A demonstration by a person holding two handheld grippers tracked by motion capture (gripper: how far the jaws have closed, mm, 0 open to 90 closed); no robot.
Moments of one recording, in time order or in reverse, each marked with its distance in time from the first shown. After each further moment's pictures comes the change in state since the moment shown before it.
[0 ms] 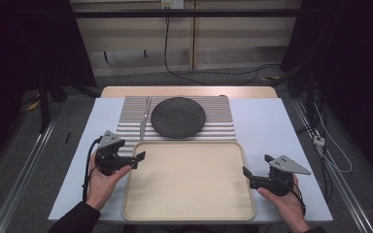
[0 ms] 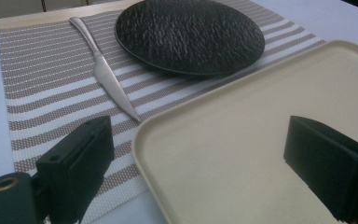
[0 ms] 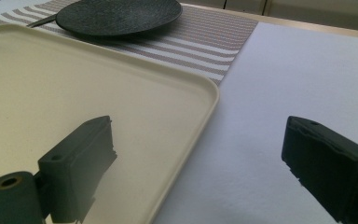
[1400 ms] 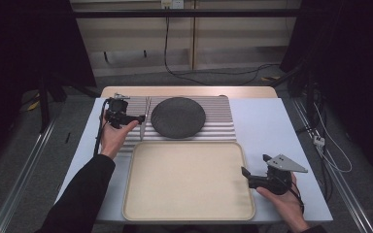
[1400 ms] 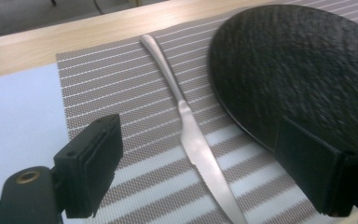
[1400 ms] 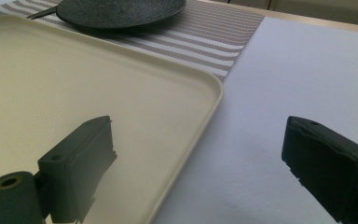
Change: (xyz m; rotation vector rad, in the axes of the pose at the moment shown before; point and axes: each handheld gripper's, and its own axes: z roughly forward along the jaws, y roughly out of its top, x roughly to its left) left arm 0.079 0.079 0.096 0.158 0.160 -0.059; right arm -0.001 -0.001 0.006 0.022 0.014 -0.014
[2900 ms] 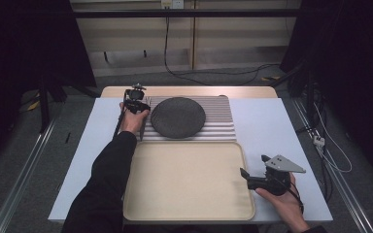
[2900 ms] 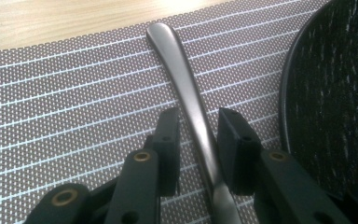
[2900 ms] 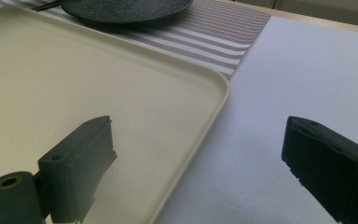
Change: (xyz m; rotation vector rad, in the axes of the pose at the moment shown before) left arm 0.012 0.032 0.105 0.181 0.072 -0.065; right arm 0.003 0.000 0.001 0.009 0.011 -0.030
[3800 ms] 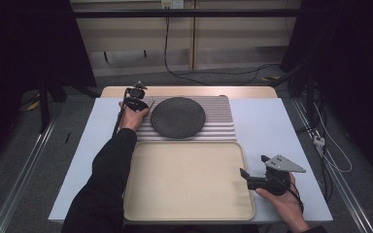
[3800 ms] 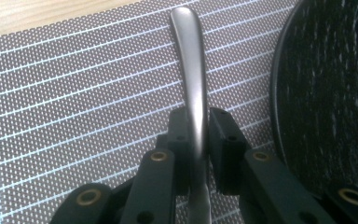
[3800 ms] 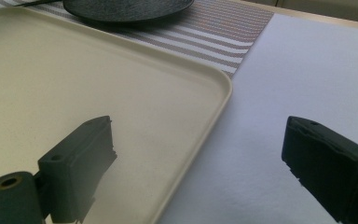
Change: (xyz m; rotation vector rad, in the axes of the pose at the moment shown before) left arm -0.002 0.008 -0.004 0.106 -0.024 0.027; right arm -0.001 0.000 0.000 0.004 0.010 0.011
